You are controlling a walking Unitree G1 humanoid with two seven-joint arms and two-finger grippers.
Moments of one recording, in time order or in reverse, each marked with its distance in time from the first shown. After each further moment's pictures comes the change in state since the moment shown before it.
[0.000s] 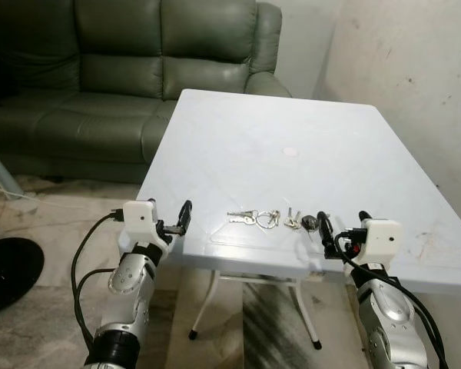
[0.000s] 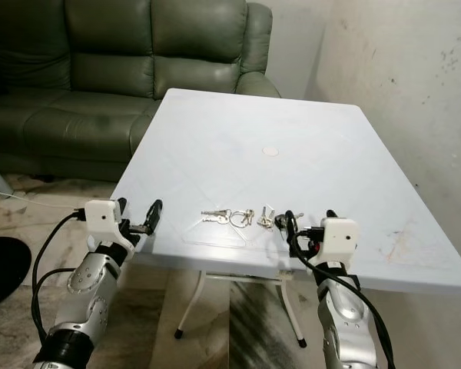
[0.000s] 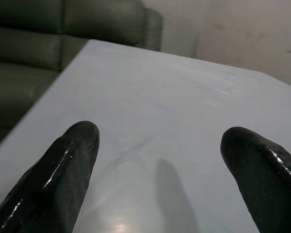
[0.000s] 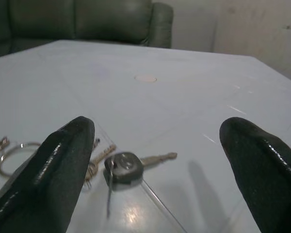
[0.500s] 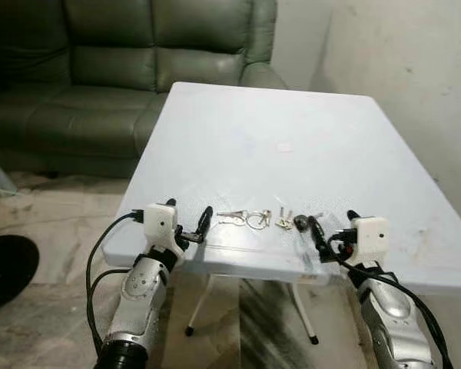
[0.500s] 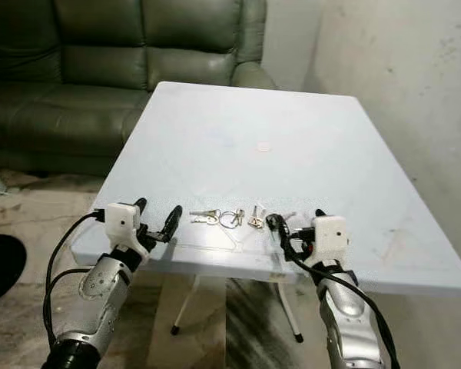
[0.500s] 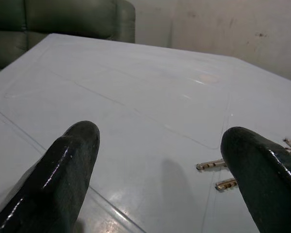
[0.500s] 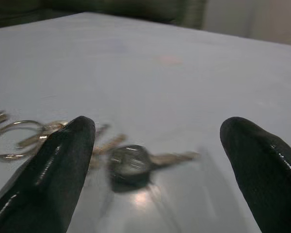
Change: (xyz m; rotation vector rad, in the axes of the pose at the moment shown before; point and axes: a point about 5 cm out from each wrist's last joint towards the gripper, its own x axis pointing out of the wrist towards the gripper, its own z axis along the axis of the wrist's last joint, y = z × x) left arm -0.006 -0.025 0.000 0.028 -0.007 -0.123; right arm 0.005 0.013 0.001 -0.048 0.043 0.120
